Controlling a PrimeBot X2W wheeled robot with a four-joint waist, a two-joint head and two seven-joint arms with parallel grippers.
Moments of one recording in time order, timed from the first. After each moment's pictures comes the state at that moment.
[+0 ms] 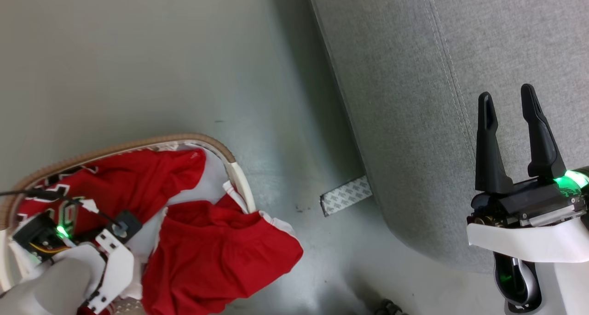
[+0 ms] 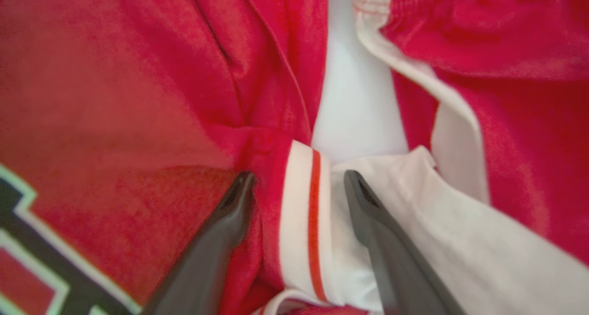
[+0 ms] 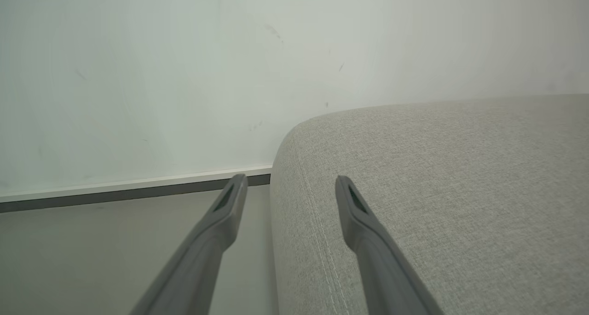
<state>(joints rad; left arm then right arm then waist) -0.77 0.52 -1.03 1.08 -0.24 -0.13 0.00 -0.34 -0.05 0.12 -0.09 0.37 0.13 -0.26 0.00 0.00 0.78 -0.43</state>
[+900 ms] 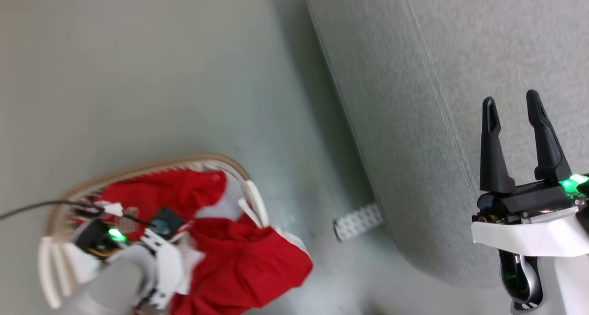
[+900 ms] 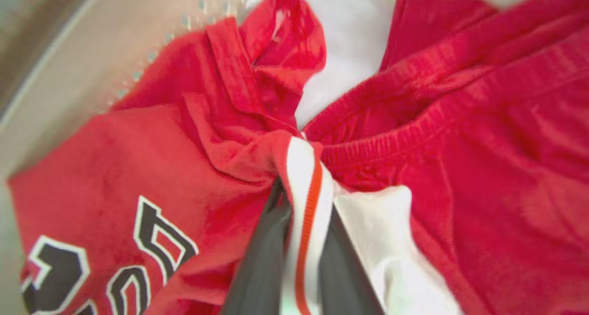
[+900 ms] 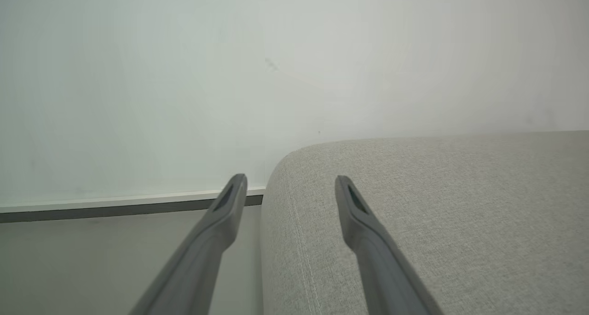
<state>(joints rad) -0.78 0.34 -1.03 1.19 -0.37 -0.13 -0.15 -0.35 -0.05 0.08 -0.04 0.30 0.13 -0.26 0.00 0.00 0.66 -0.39</state>
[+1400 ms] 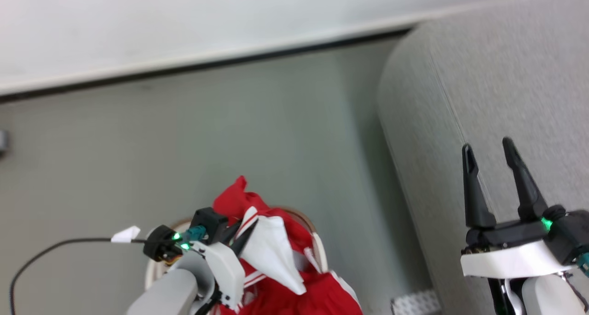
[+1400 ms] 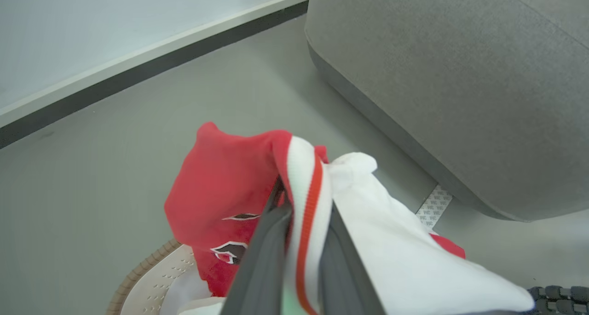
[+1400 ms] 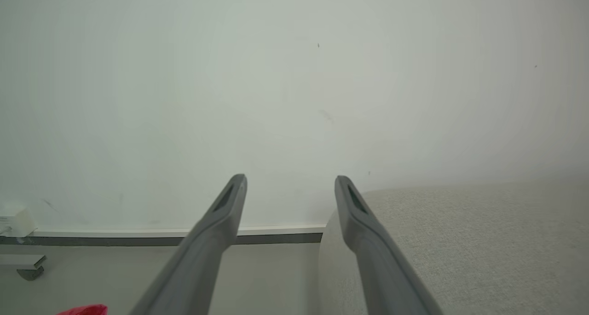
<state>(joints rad) -0.64 0.24 -0.84 0.87 -0.48 -0.12 -0.26 -0.26 -0.05 0.08 0.08 0.23 0.13 -0.26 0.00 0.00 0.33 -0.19</state>
